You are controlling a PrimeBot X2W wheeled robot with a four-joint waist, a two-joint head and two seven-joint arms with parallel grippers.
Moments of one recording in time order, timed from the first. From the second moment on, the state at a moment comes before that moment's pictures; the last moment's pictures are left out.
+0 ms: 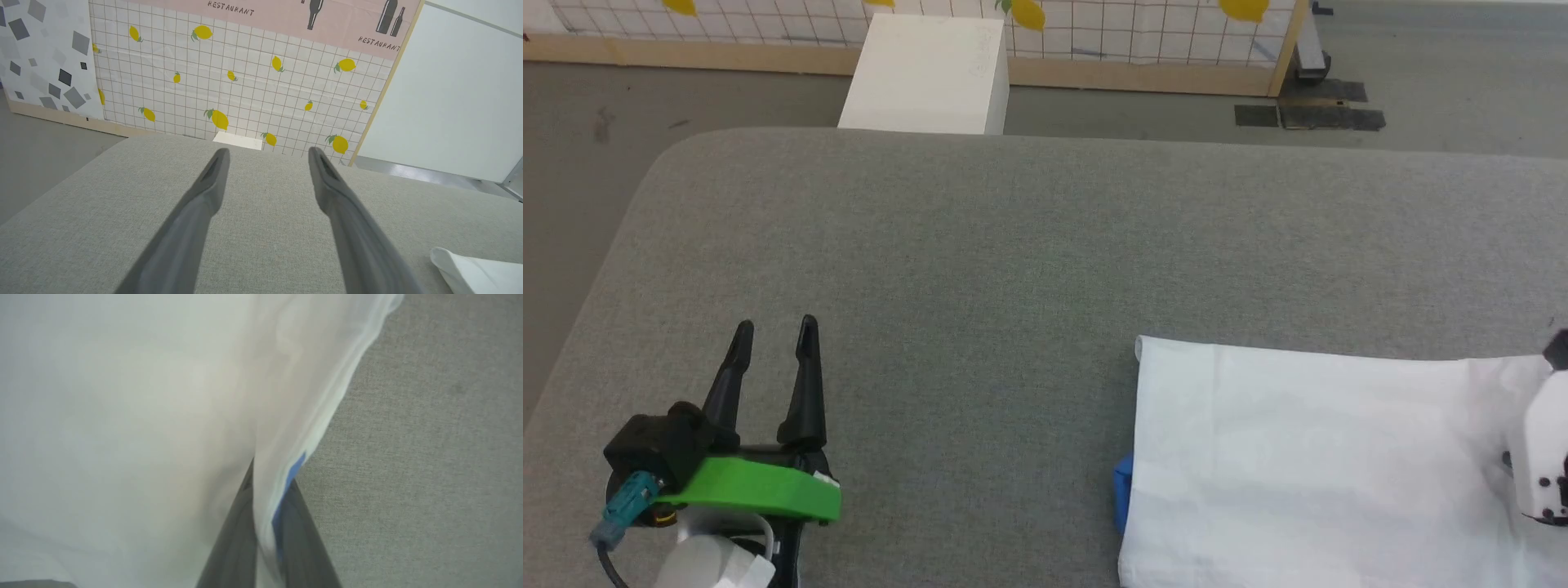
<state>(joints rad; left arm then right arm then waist) -0.07 0.21 -0.05 0.04 -0.43 -0.09 -0.26 -0.23 -0.50 -0.03 0.35 0.40 0.13 0.90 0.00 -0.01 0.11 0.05</state>
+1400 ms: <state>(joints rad) -0.06 0.19 -0.07 0.06 -0.47 -0.10 -0.26 -0.33 -0.11 0.28 0.25 0.35 0.13 0.93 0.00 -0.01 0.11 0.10</state>
